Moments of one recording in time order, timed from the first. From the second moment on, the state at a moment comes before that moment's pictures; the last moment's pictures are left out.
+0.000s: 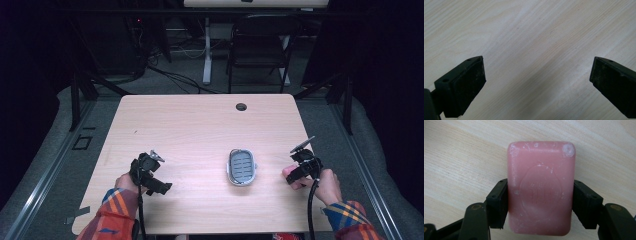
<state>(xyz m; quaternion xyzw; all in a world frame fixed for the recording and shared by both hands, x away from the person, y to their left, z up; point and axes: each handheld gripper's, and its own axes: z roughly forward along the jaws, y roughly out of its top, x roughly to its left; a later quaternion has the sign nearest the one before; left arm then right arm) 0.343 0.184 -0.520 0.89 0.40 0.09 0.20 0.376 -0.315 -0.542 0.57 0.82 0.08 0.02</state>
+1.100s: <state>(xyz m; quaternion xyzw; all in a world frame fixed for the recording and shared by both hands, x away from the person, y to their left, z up) 0.343 0.185 -0.519 0.89 0.40 0.09 0.20 0.379 -0.322 -0.522 0.55 0.83 0.10 0.02</state>
